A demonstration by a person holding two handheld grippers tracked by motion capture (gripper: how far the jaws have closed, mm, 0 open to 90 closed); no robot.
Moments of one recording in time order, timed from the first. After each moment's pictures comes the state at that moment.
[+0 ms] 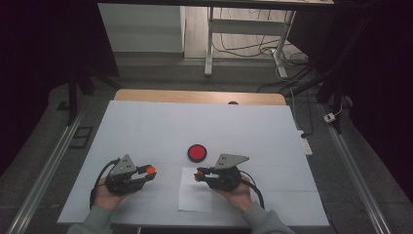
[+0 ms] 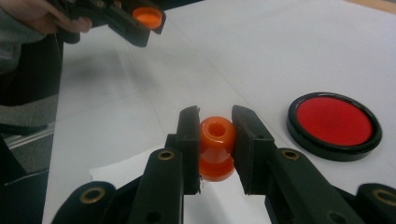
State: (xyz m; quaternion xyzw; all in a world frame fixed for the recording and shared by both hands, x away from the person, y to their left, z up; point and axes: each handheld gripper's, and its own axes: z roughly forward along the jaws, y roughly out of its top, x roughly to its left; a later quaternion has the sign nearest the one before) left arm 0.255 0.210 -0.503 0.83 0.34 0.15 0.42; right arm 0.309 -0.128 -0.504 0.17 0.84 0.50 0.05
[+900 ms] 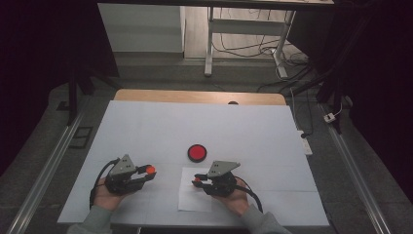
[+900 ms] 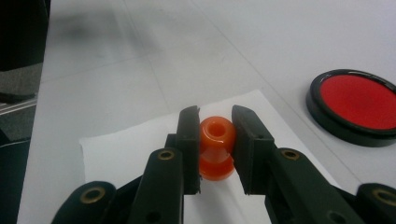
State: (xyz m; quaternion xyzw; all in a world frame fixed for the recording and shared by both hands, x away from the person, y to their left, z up) left arm 0.255 0.210 -0.503 0.82 0.34 0.15 0.42; right arm 0.301 -0.117 -0.521 0.15 0.87 0.46 0.07
